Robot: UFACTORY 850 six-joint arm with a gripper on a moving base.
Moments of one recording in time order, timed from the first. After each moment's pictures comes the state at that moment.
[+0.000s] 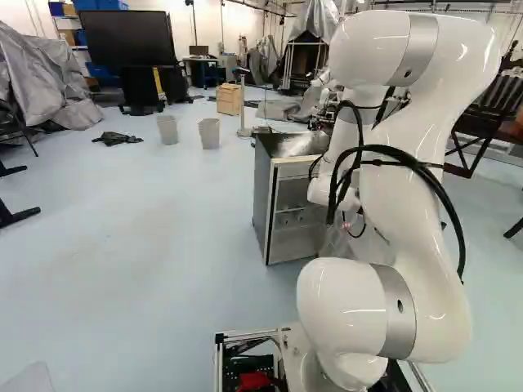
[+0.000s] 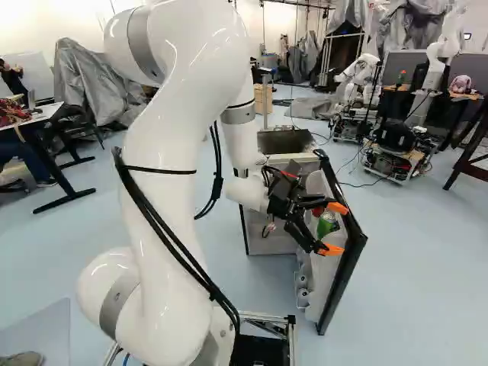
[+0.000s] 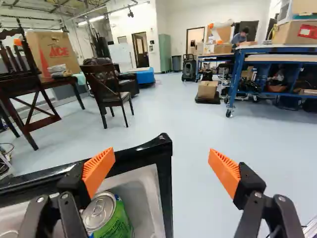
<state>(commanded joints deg) -18.6 -30.7 -36.0 92.1 82.5 0.0</state>
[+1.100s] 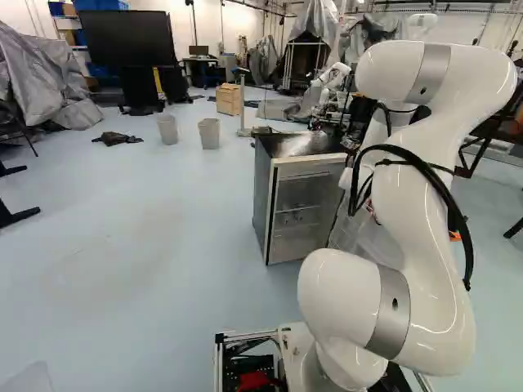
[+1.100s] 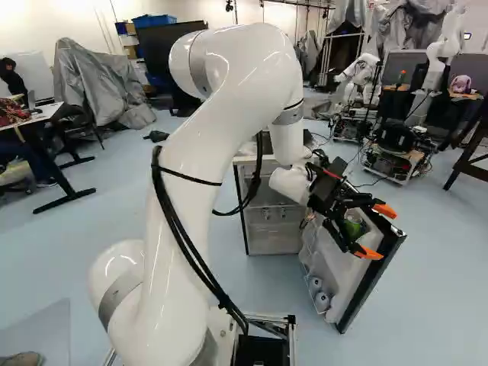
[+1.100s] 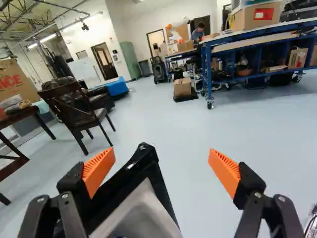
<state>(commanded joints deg) -32.2 -38.4 -52.3 92.1 82.5 0.0</state>
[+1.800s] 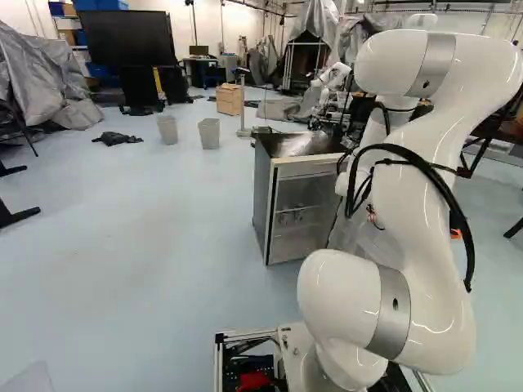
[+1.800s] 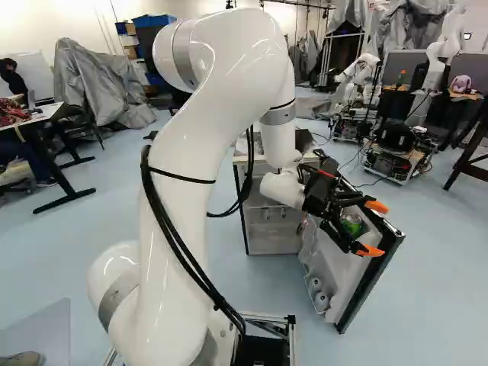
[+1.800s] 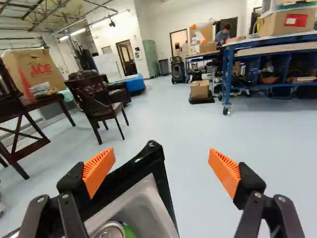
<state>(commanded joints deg) -30.0 -33.8 -43.3 82.5 82.5 0.0</state>
